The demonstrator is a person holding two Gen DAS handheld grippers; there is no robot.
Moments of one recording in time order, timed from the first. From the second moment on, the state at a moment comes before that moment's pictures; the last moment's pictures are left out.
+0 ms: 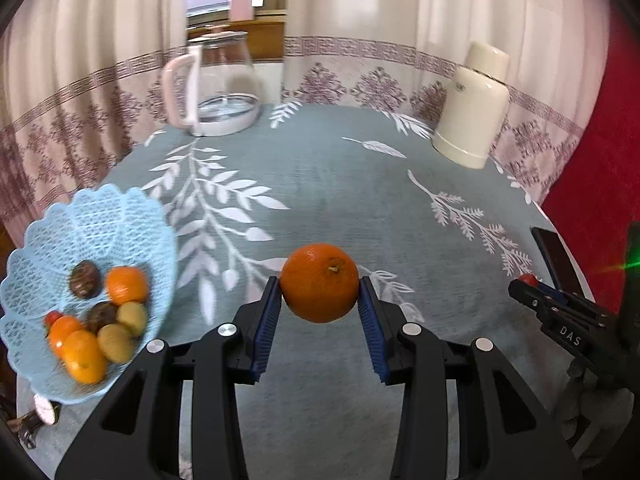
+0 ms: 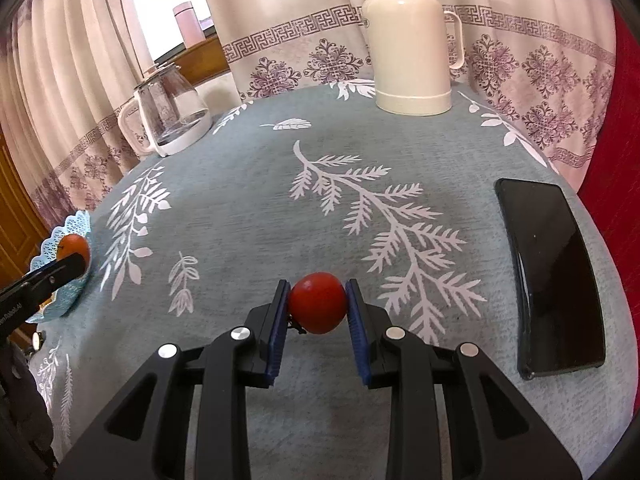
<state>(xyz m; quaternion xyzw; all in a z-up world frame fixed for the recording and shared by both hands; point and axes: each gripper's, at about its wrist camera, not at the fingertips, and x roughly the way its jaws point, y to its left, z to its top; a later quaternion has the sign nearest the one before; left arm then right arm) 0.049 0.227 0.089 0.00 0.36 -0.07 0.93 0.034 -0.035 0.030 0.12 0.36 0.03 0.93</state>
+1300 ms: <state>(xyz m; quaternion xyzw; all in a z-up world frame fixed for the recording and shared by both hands) 0.054 0.383 0.095 -0.05 0.35 0.11 0.93 0.024 -0.021 0.038 0.12 0.35 0.06 0.93</state>
